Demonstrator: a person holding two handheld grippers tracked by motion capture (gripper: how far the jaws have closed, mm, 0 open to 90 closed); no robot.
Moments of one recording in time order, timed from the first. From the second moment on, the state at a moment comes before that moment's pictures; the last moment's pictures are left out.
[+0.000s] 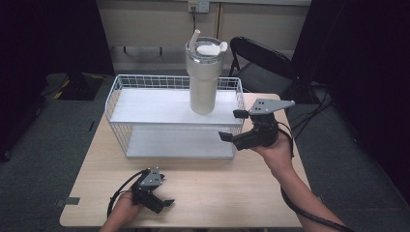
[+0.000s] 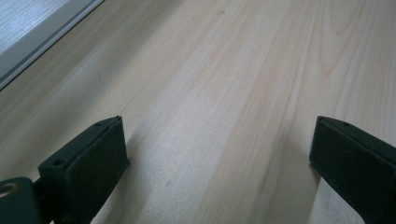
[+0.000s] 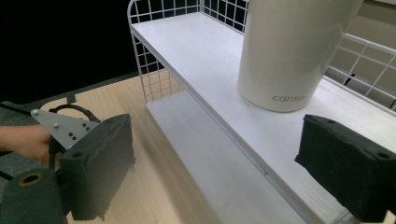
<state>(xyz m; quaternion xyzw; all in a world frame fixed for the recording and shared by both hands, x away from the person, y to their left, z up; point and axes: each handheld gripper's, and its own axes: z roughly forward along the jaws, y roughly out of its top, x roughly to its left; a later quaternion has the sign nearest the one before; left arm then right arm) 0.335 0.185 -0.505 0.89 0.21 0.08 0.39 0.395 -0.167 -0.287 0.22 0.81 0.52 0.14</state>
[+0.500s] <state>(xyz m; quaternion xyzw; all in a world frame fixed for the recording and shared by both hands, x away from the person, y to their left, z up) 0.335 0.185 -0.505 0.89 0.21 0.08 0.39 0.381 -0.178 -0.302 0.21 0.81 0.53 0.14</state>
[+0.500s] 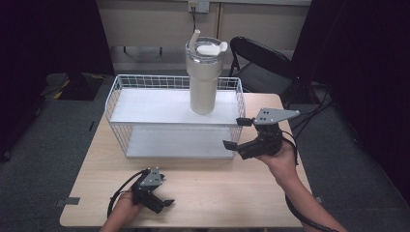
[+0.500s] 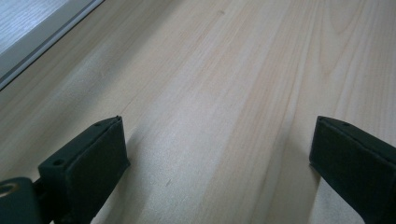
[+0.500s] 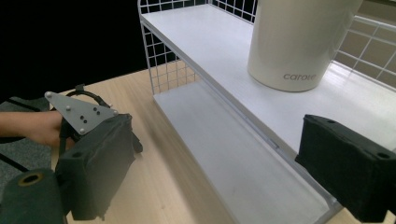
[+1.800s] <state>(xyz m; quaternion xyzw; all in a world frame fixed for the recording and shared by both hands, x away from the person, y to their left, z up) 0.335 0.185 -0.505 0.89 0.21 0.08 0.39 0.360 -0.216 -0.373 0.22 0.82 0.52 0.11</state>
